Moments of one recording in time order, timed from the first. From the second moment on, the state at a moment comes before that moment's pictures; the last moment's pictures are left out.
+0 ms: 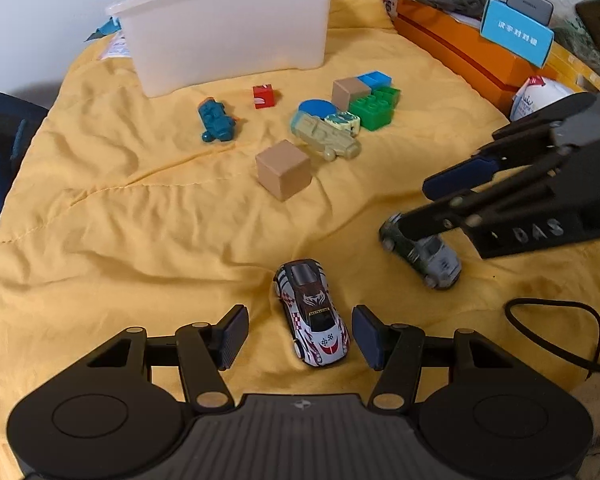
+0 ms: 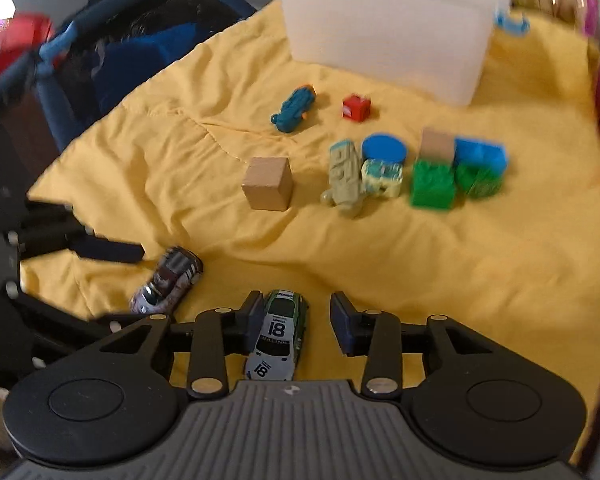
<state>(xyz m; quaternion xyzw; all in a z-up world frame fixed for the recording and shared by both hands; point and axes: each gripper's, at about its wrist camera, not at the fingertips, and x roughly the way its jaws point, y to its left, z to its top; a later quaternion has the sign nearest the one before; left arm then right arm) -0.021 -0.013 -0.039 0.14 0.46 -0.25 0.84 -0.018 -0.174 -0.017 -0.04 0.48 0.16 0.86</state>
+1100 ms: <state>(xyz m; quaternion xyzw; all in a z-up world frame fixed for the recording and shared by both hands) -0.019 -0.022 -0.021 0.16 0.42 -0.25 0.85 -0.039 -0.146 -0.011 -0.12 0.45 0.13 0.88</state>
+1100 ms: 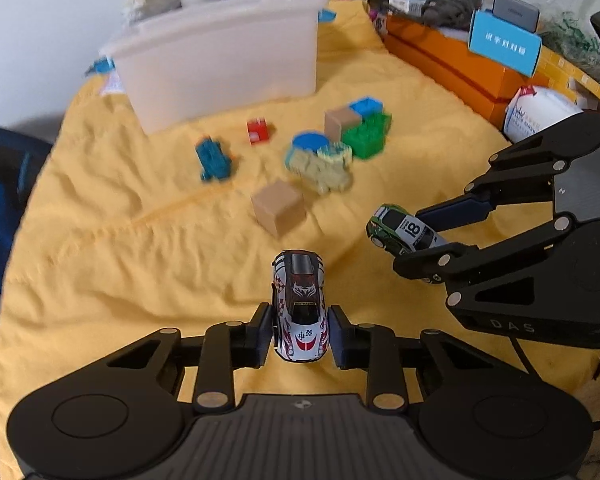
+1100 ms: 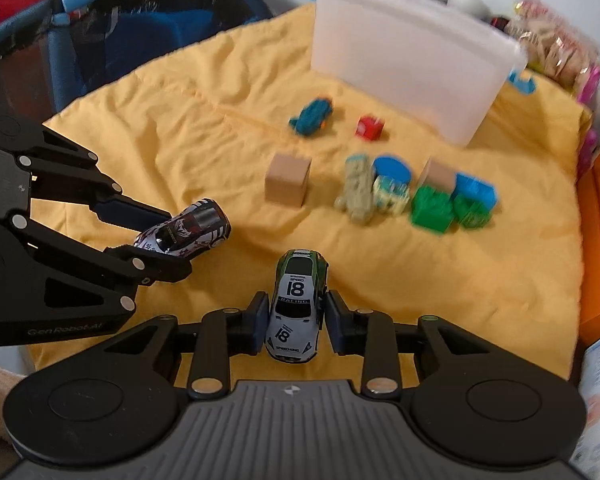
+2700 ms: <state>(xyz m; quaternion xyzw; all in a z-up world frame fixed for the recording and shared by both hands) 0.117 -0.020 0.049 0.04 0.38 -0.25 0.89 0.068 -0.257 0.033 -0.03 0.36 0.04 0.93</state>
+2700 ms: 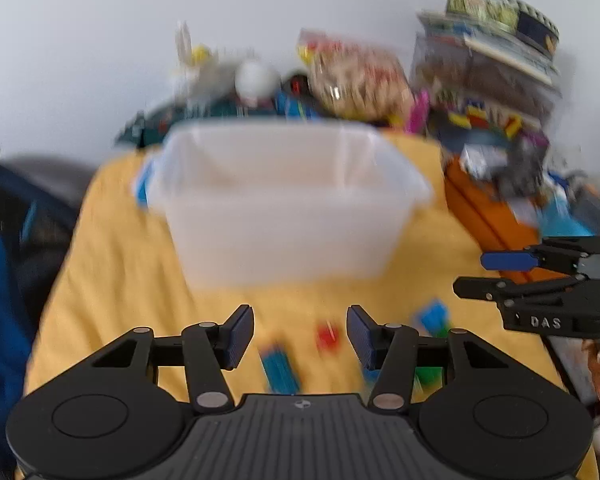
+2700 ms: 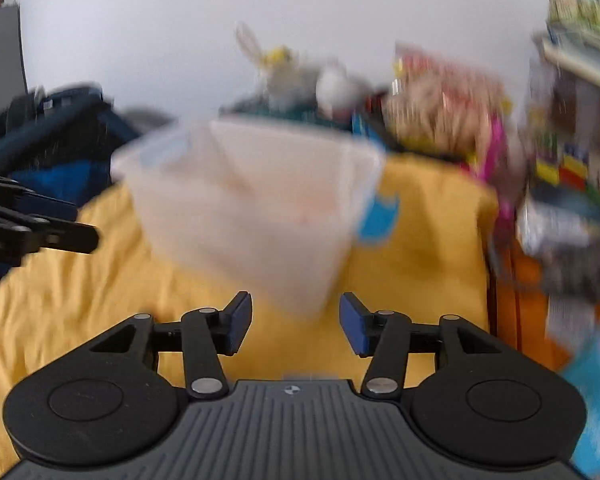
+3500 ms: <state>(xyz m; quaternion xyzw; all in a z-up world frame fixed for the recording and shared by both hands) 0.046 0.002 -0.027 0.08 0.44 -0.31 0.84 0.043 -0.177 -0.028 -0.04 0.44 0.07 0.90</state>
